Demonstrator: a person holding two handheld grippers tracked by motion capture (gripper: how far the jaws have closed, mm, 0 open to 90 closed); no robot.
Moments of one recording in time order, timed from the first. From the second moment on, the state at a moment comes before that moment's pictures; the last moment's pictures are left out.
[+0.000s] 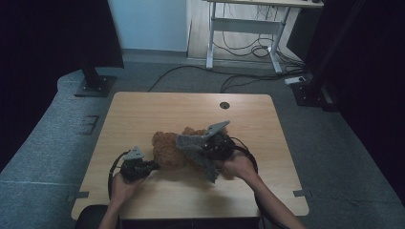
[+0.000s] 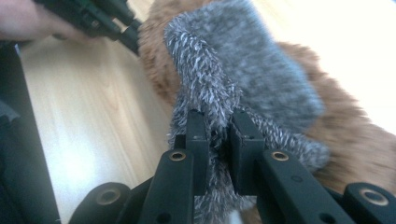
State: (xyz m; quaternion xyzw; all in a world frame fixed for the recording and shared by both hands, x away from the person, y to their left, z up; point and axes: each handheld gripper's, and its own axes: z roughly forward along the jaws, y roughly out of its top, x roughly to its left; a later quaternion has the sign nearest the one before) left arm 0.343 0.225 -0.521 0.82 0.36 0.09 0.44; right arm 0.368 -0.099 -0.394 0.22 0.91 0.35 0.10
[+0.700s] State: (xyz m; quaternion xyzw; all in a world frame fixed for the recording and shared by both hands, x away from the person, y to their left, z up) left arm 0.342 0.227 -0.520 0.82 0.35 0.10 0.43; right arm 0.389 -0.175 -0.348 0.30 0.88 0.34 0.16
